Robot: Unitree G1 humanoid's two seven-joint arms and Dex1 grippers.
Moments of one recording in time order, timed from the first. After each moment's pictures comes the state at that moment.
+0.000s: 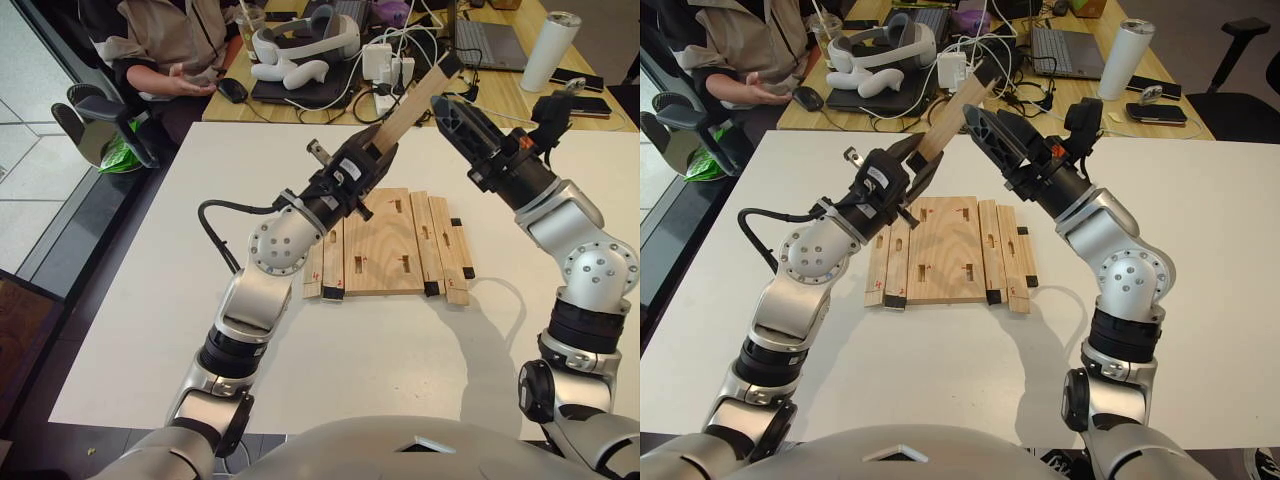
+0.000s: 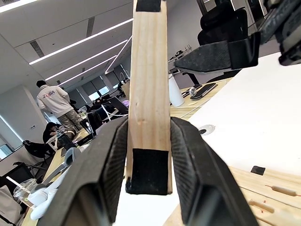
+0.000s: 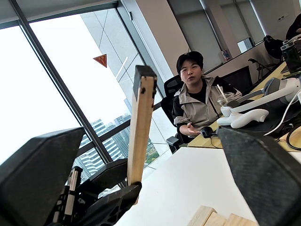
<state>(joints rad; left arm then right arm) -0.33 0.27 -0.32 -0.39 0.11 0.28 -0.33 -0.43 -0.23 -0.25 -0.24 1.04 0.79 0.39</state>
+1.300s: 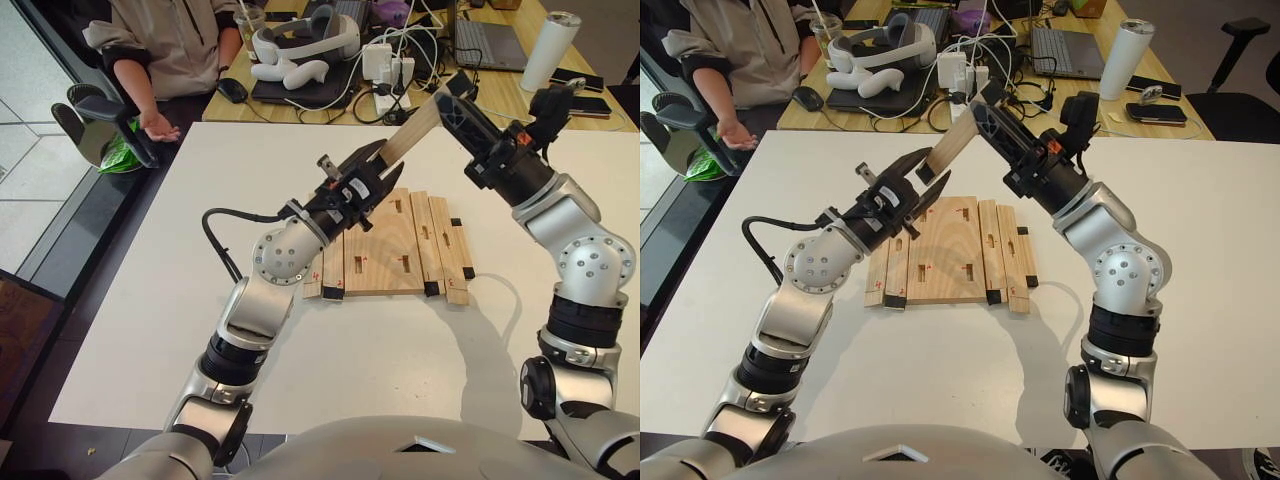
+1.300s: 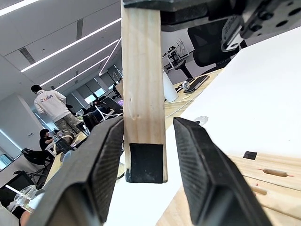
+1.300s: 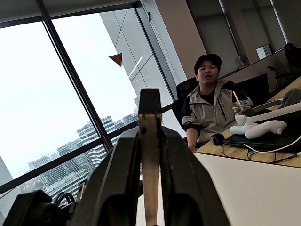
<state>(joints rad) -0.29 0.28 -0.32 -0.38 0.17 0.23 -0.39 -0.45 -0.25 -0.21 -0.22 1.00 0.72 0.49</state>
